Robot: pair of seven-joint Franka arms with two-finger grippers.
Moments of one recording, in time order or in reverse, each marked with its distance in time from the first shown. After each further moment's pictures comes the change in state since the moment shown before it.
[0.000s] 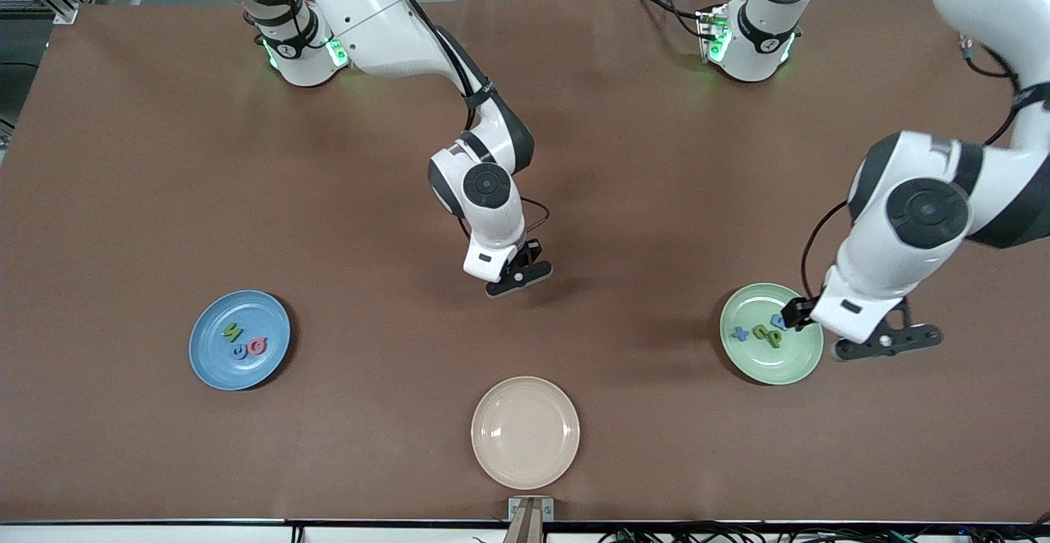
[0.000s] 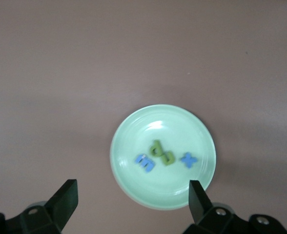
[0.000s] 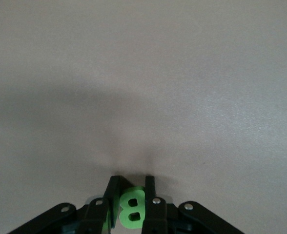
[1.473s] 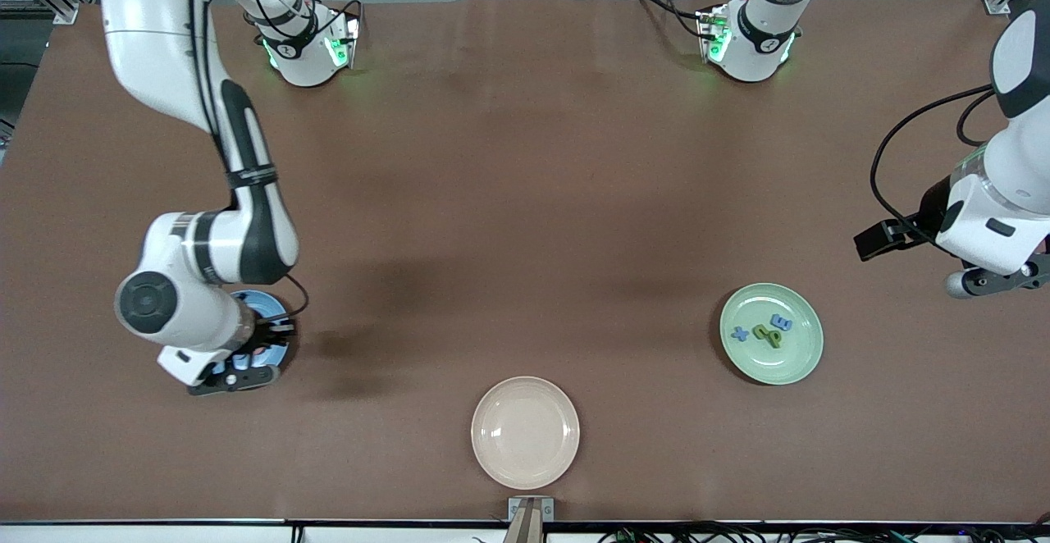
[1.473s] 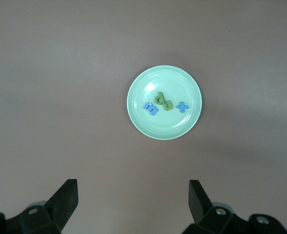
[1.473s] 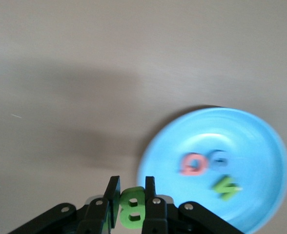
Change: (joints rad) left arm 0.058 -0.142 -0.015 0.199 -0.263 -0.361 0.142; right arm -0.548 -0.145 -0.158 0.034 0.000 -0.344 -0.518
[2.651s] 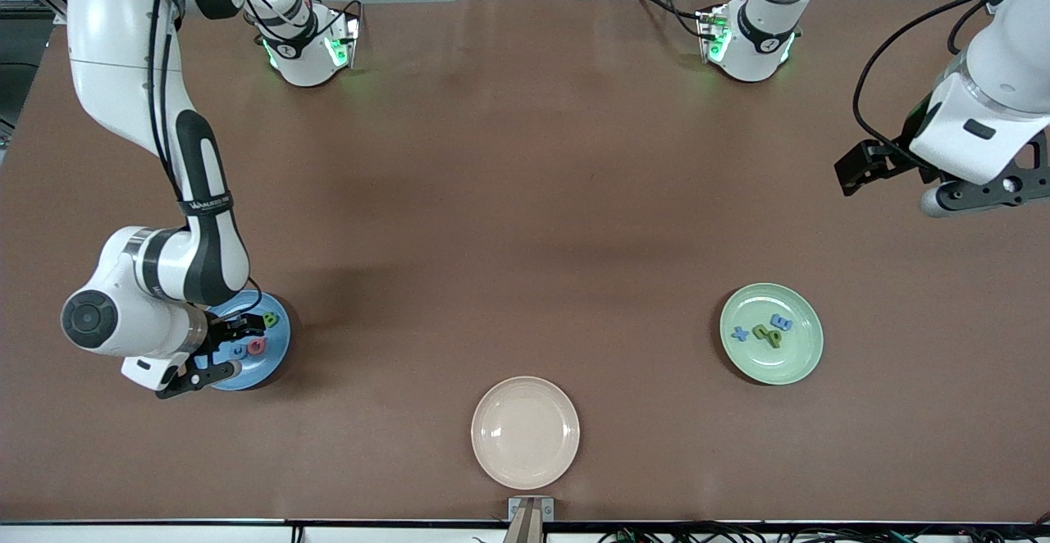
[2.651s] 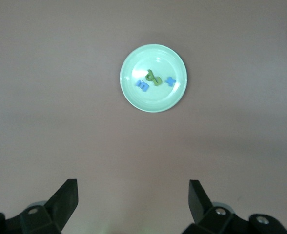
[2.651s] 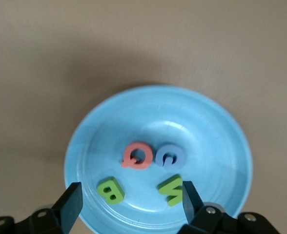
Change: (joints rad) left arm -0.185 -0.171 0.166 -0.022 -0.120 -0.117 0.088; right arm -0.103 0.035 0.024 0.015 0.026 0.004 -0.221
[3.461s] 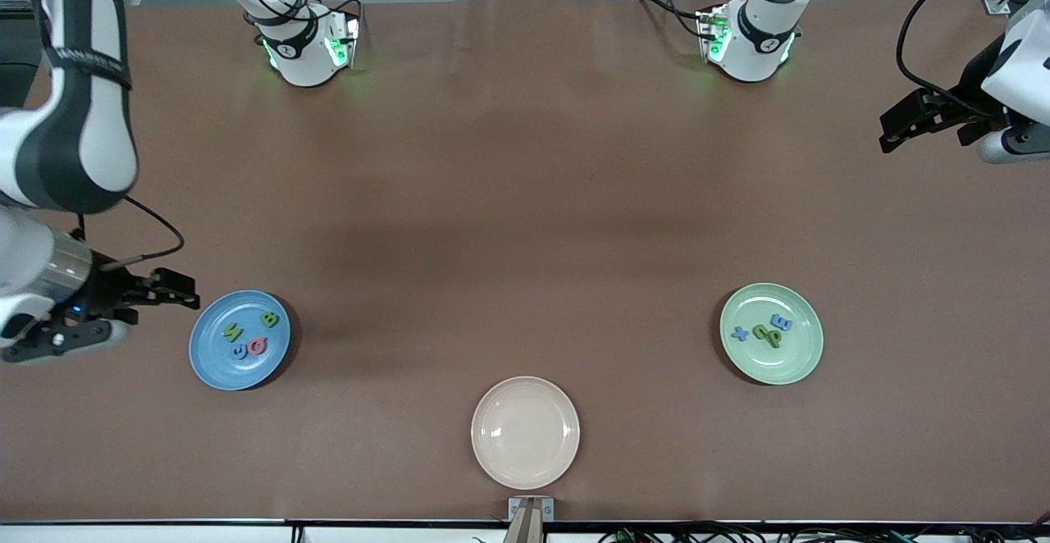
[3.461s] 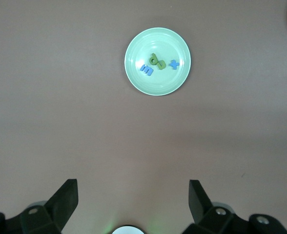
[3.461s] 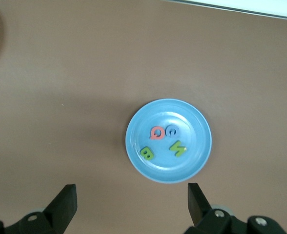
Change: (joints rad) left arm -0.171 -0.152 0.327 -0.128 -0.117 -0.001 0.158; right arm 0.002 -0.362 -0.010 0.036 -0.009 -0.275 0.199
